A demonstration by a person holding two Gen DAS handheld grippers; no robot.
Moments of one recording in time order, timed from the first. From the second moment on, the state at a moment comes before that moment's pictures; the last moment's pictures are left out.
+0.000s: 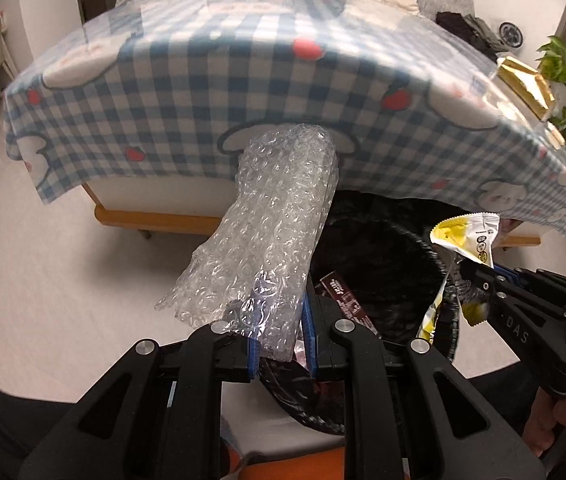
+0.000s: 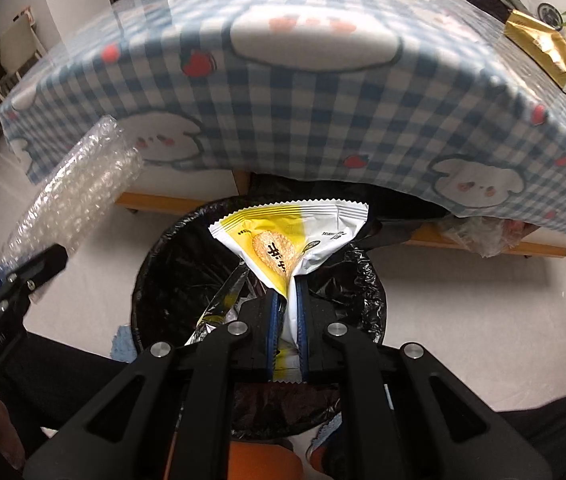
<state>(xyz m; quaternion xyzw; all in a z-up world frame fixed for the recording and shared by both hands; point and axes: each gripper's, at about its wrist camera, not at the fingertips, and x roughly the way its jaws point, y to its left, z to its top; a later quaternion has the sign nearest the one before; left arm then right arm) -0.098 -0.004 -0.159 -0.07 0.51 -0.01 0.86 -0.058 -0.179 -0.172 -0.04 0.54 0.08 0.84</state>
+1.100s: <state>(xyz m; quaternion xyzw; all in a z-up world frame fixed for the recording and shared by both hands) -0.063 -0.062 -0.192 -0.05 0.53 -0.04 0.84 -0.049 -0.253 -0.167 0.00 0.47 0.01 0.88</state>
